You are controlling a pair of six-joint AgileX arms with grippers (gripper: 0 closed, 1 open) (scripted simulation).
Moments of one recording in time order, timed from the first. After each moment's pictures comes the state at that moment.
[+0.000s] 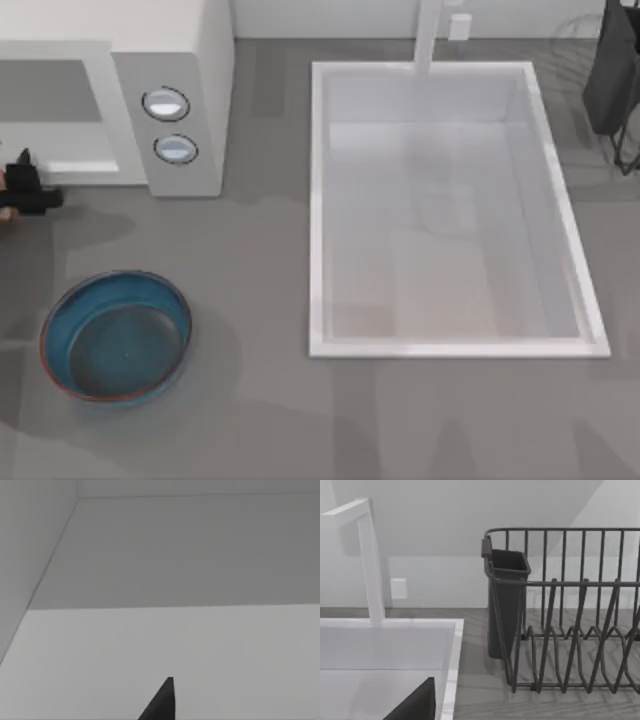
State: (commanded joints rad) left arm 0.21 2.29 0.81 1.22 0.24 0.09; right arm 0.00 0.00 0.00 0.00 0.00 0.00
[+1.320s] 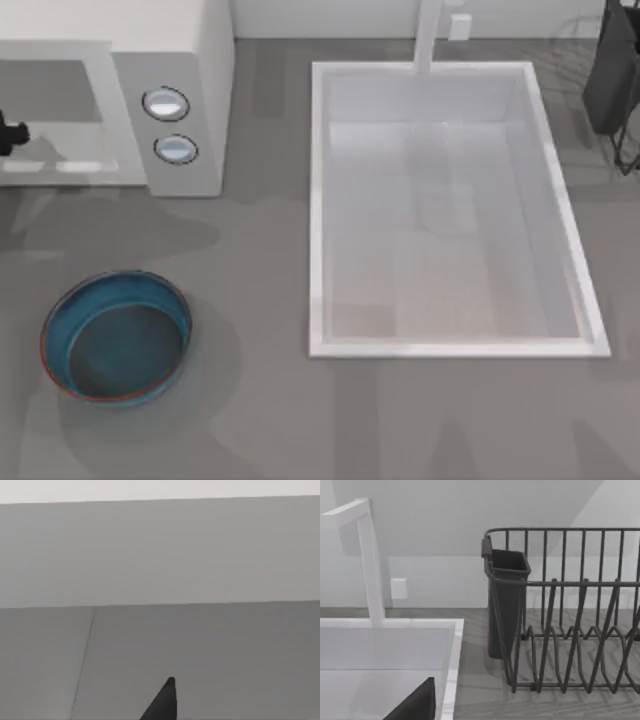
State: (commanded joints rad) left arm 0.21 1.88 0.78 0.85 0.24 0.10; right arm 0.00 0.00 0.00 0.00 0.00 0.00
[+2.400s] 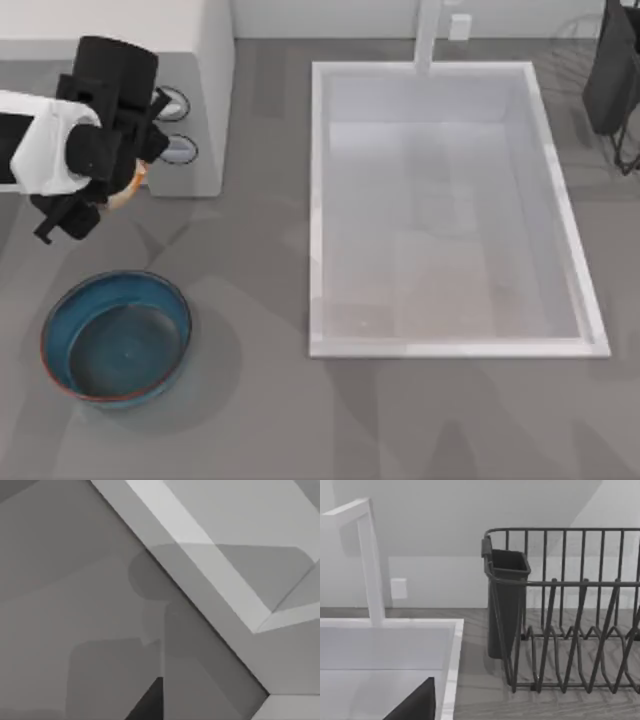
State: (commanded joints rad) left arm -0.30 1.93 1.12 -0.15 -0.40 -1.05; right arm 0.00 0.00 0.00 0.00 0.00 0.00
